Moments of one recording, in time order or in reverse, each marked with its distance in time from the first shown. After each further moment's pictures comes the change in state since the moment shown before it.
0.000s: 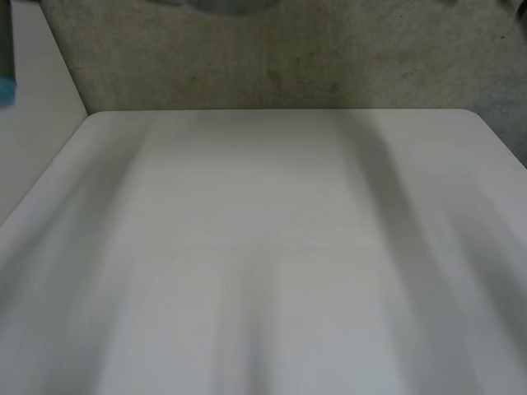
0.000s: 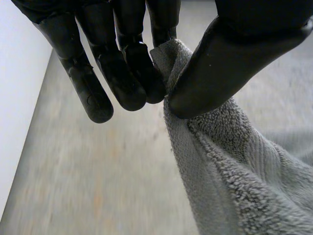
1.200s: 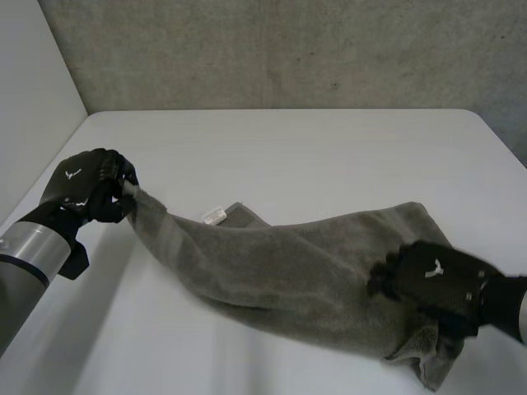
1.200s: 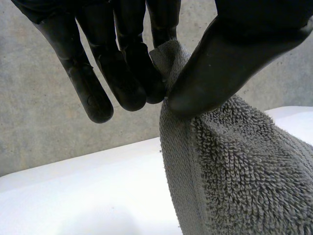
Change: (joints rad) left arm 0.129 0.398 -1.229 0.101 0.352 0.229; right arm -0.371 -0.371 1.122 0.669 -0.520 -0.863; left_hand 0.001 0.001 0.000 0.000 0.005; right_hand -0.967 -0.990 -1.003 -1.004 -1.026
